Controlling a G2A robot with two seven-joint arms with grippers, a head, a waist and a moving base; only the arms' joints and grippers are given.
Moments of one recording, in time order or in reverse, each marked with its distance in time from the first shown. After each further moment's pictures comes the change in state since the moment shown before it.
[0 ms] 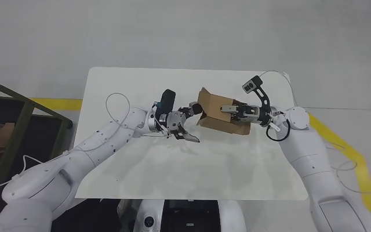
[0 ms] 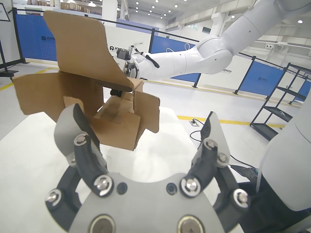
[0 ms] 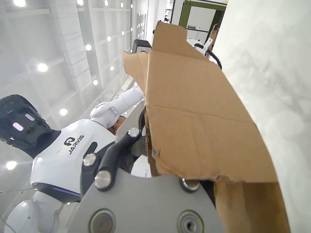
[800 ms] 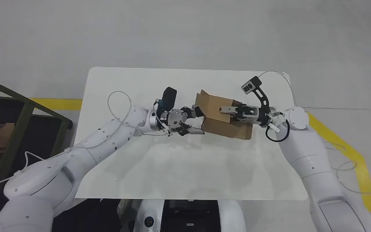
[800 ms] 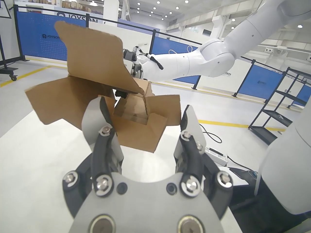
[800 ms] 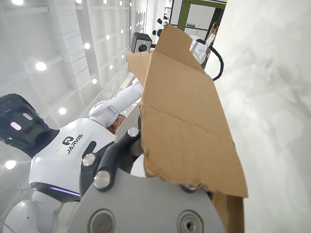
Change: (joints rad) left arm -0.037 -0.017 0.050 0.039 -0.047 0.000 0.000; right arm -0.006 -0.001 -0.001 -0.014 -0.010 0.002 0.002
